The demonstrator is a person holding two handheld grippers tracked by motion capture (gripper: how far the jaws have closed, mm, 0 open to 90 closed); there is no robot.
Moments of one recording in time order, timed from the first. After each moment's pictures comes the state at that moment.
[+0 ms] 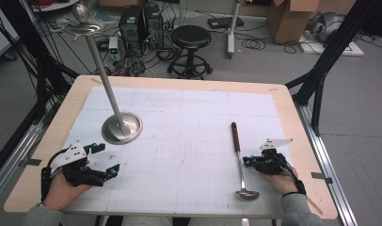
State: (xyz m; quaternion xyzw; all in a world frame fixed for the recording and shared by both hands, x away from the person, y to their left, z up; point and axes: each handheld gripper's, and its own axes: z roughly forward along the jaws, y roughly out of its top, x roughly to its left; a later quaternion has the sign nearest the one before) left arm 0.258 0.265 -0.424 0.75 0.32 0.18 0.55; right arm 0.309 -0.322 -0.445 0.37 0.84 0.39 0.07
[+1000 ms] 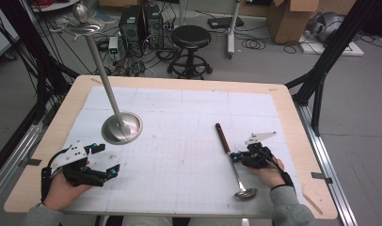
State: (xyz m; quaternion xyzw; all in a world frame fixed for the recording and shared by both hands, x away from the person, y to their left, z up) left arm 0.258 0.265 -0.425 0.75 0.32 0.18 0.55; right arm 0.330 -0.282 -0.443 0.33 0.86 0.38 0.06
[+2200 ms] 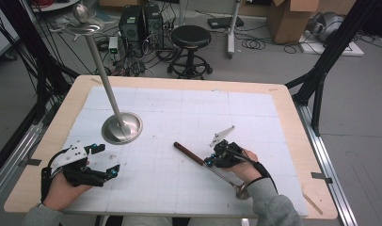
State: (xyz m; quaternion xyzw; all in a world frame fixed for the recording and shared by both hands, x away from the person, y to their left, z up) left arm 0.258 0.265 -0.425 0.75 0.32 0.18 0.55; right arm 0.336 -0.187 -0.426 0.23 0.93 0.30 0.02
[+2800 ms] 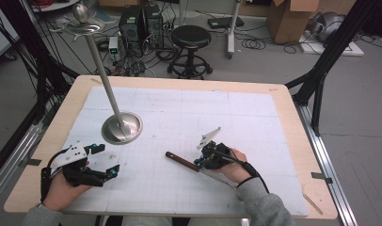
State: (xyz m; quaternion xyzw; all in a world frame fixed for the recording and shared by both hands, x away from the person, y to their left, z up) left arm 0.258 0.266 -0.425 0.75 0.32 0.18 0.55; right arm 0.331 -0.153 -0.426 0.20 0.94 0.29 0.02
